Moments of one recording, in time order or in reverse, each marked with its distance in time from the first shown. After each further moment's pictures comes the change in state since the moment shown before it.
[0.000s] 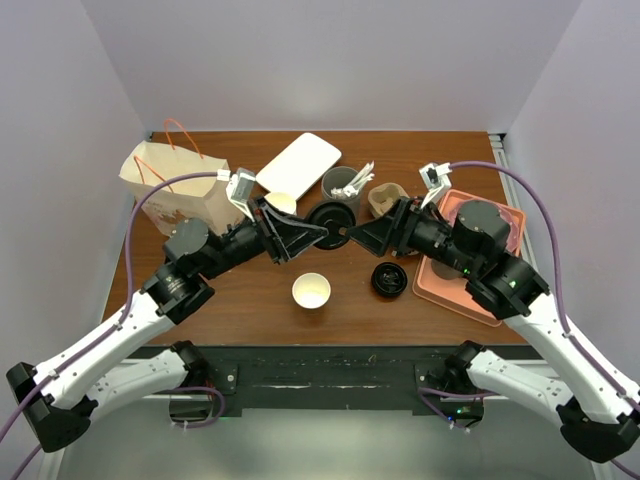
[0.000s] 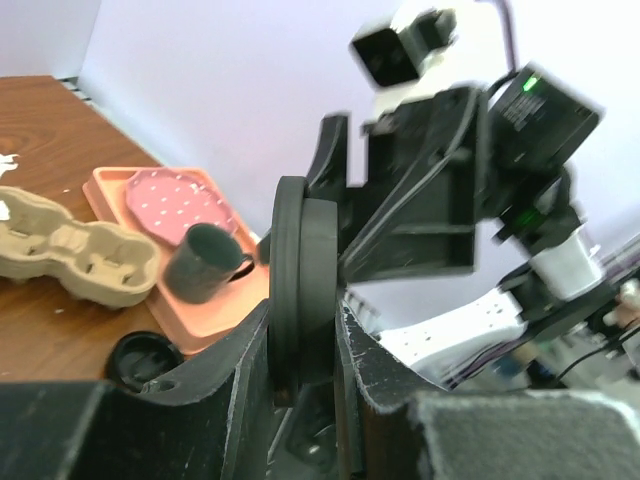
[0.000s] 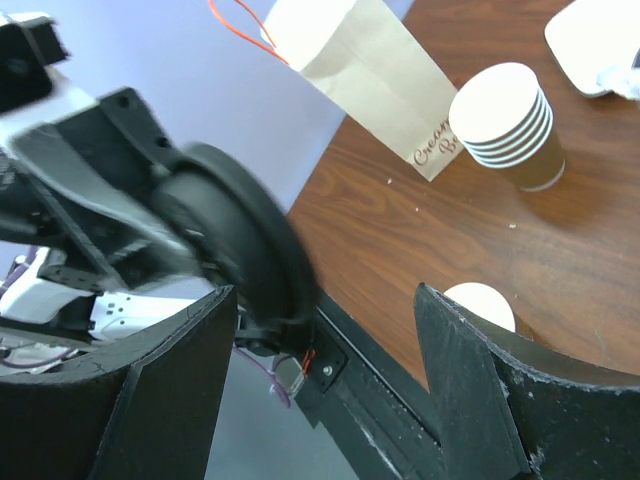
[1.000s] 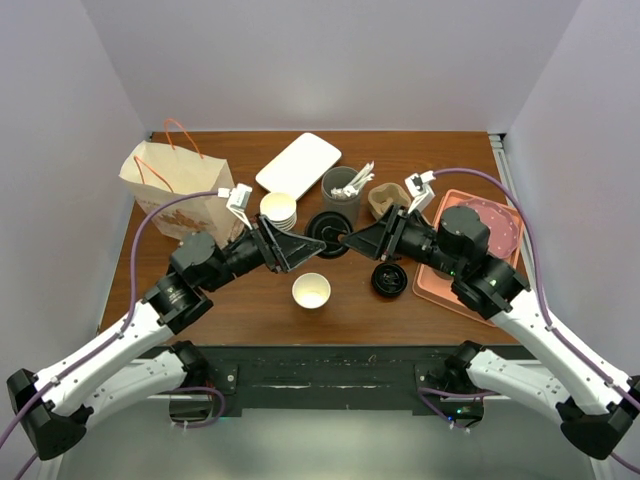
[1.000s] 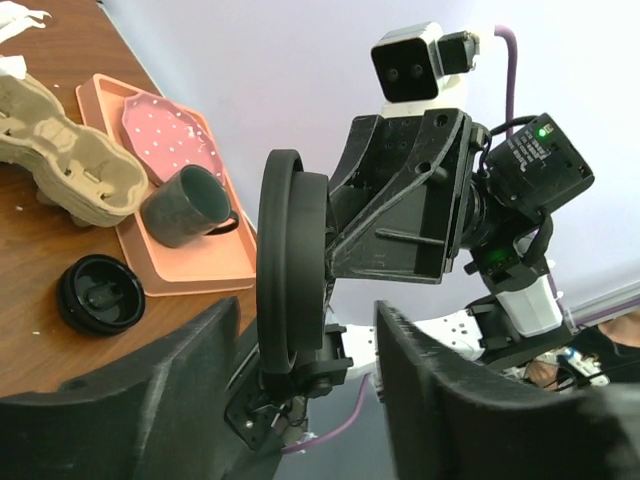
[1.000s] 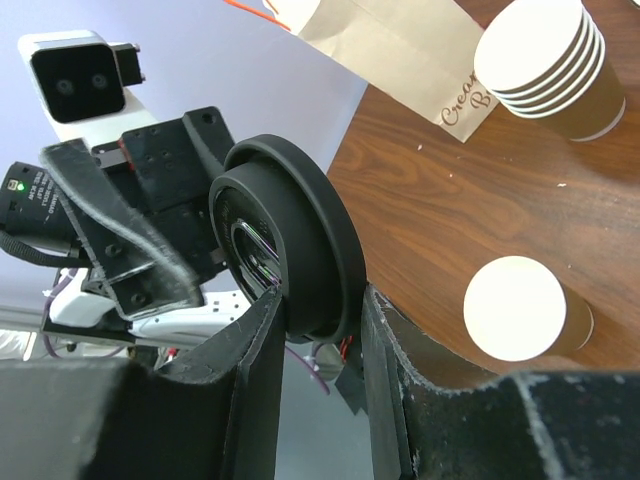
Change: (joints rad) left arm 0.000 -0.067 -0.134 -0.023 -0.087 -0.277; right arm 0.014 0.025 -0.129 0.125 -0.047 0.143
